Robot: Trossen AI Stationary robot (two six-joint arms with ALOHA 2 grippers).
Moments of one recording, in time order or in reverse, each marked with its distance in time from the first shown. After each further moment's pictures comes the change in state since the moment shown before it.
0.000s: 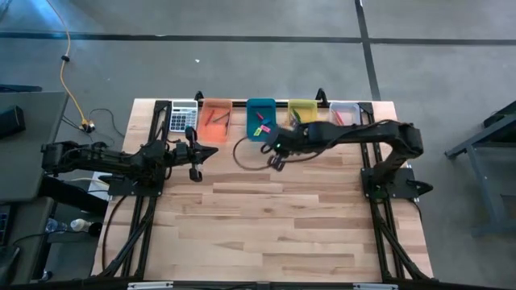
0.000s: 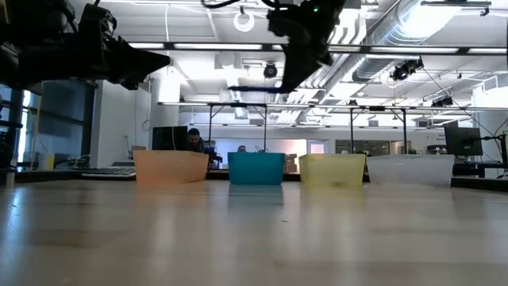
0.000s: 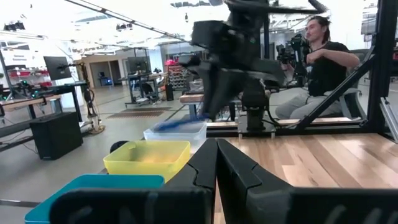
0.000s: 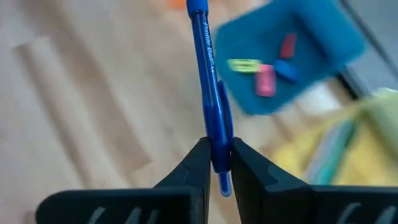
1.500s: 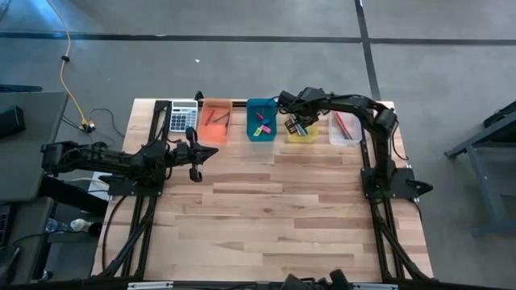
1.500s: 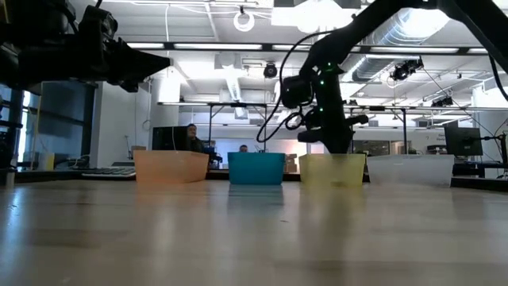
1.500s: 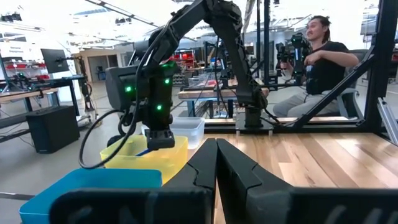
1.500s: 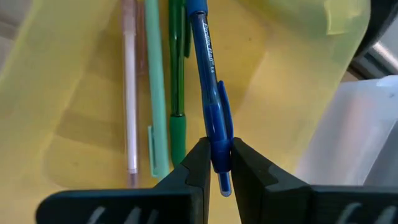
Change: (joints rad) left arm 0.000 0.000 -0.001 -0.015 0.001 -0.025; right arm -0.518 0.297 -0.002 -0.214 0.019 0.184
